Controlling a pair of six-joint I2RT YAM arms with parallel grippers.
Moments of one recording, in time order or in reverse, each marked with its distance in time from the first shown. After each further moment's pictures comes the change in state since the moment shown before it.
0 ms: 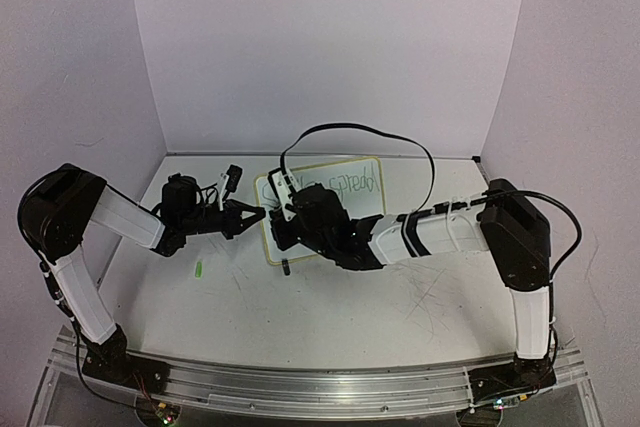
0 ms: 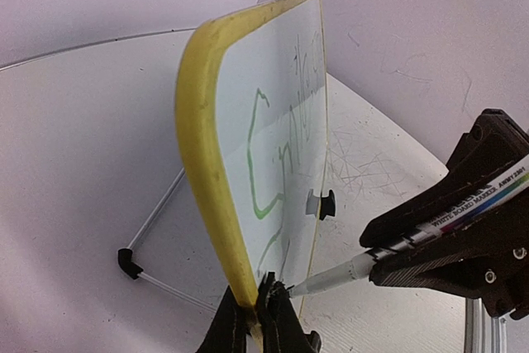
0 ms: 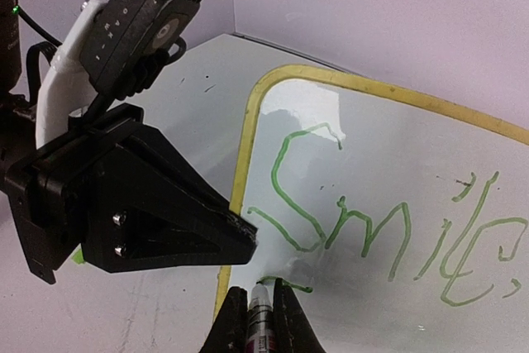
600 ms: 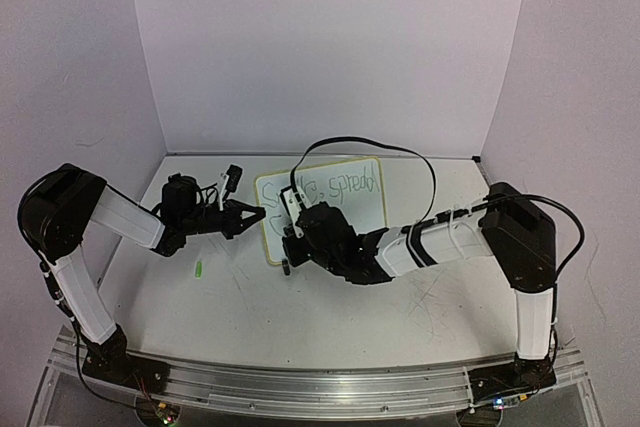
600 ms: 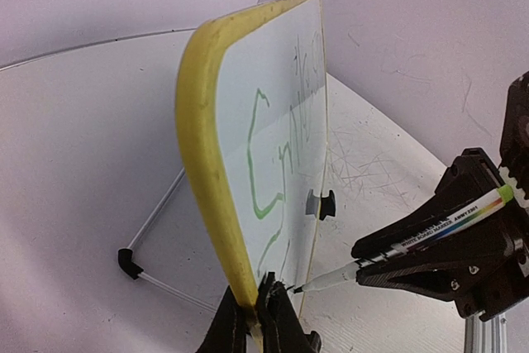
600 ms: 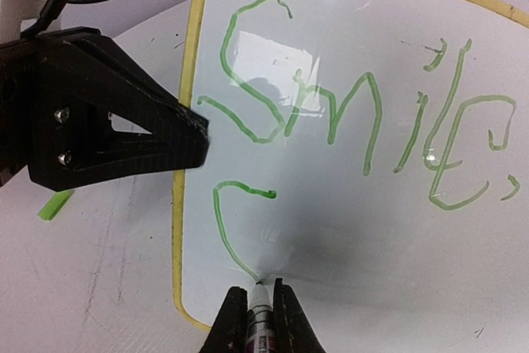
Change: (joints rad) left arm 0.000 0.000 0.000 0.000 -0.001 0.000; right arm 0.017 -0.032 -0.129 -0.004 0.079 0.053
